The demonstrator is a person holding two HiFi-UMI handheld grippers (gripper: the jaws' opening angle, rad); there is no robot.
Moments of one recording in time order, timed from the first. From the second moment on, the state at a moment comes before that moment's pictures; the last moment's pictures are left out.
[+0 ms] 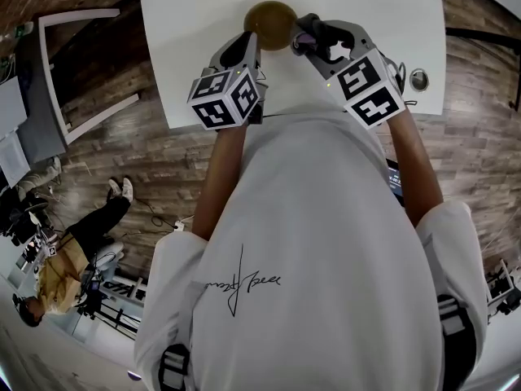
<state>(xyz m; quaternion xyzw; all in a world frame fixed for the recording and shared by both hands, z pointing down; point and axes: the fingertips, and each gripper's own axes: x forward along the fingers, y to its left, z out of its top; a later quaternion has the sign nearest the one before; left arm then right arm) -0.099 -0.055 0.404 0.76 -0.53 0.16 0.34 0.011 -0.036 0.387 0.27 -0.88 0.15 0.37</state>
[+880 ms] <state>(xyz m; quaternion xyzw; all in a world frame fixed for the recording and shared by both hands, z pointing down) -0.072 -0.026 0.287 0.81 -0.51 0.03 0.27 0.031 -0.019 0.277 0.25 -0.94 0.16 0.17</state>
